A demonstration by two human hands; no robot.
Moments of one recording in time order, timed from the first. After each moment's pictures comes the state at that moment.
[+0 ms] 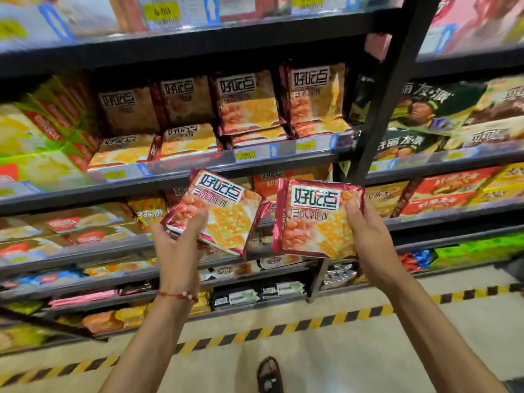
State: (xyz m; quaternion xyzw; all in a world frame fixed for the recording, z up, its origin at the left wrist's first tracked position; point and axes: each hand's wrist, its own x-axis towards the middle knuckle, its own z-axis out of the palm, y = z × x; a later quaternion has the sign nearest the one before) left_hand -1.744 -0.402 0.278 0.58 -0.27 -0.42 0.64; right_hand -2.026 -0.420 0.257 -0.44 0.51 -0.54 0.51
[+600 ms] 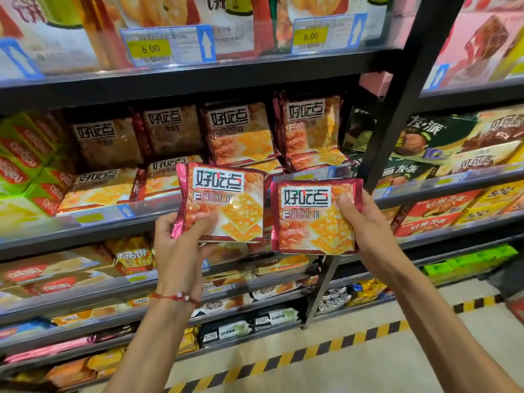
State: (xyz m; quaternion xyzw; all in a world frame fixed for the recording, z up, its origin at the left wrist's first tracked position) left_hand -1.745 -0.480 0.305 0.53 -0.27 -0.48 0.65; right_hand -2.021 -0.493 0.291 -0.44 0.52 -0.55 0.48
